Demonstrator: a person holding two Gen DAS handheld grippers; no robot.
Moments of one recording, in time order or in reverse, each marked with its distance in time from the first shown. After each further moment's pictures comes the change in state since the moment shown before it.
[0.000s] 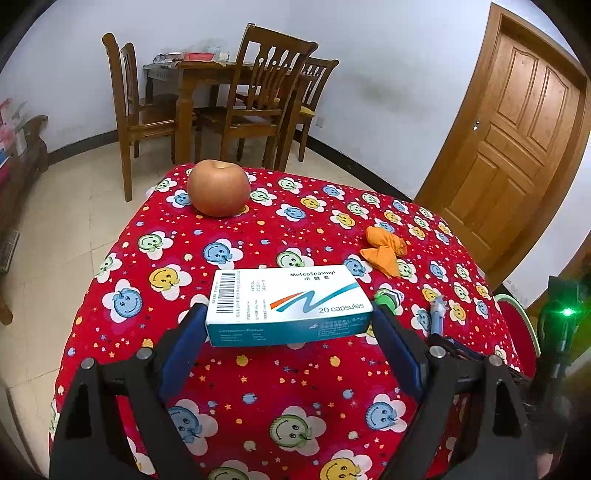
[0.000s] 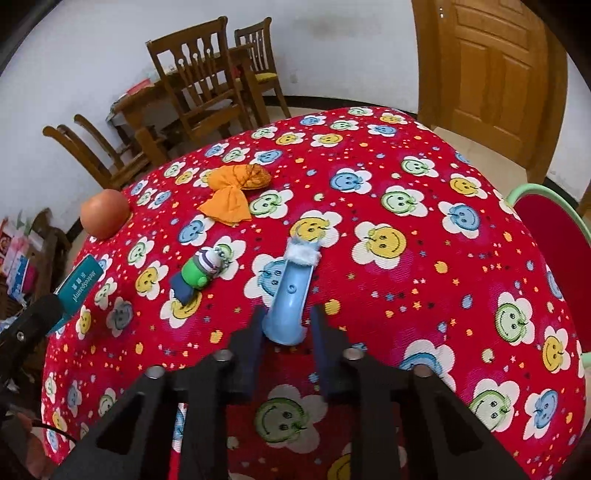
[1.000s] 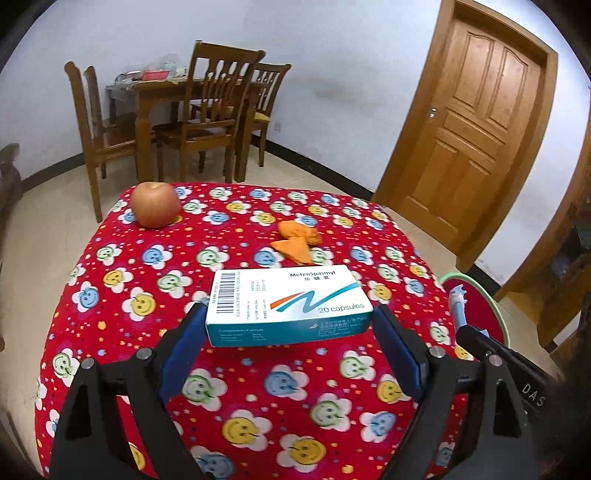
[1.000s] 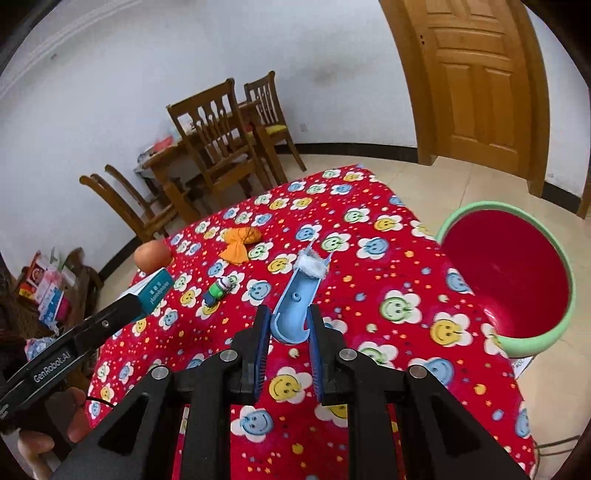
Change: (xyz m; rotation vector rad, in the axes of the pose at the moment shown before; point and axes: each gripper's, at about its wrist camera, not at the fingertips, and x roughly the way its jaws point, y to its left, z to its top) left arm -0.047 -0.078 -0.017 0.109 -0.017 -0.111; right arm -0.125 -0.066 -0.027 0.053 -0.193 0.121
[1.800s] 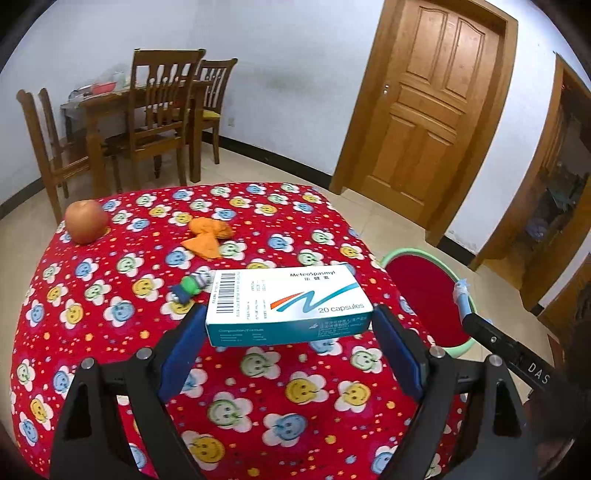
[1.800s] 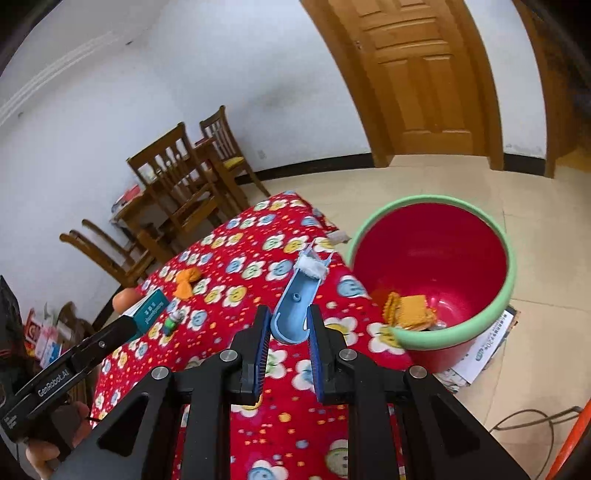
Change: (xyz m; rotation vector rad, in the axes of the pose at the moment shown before) left arm 0.009 -0.087 -0.005 0.124 0.043 -0.108; right arm -0.055 -0.095 -0.001 0.187 -0.094 -0.063
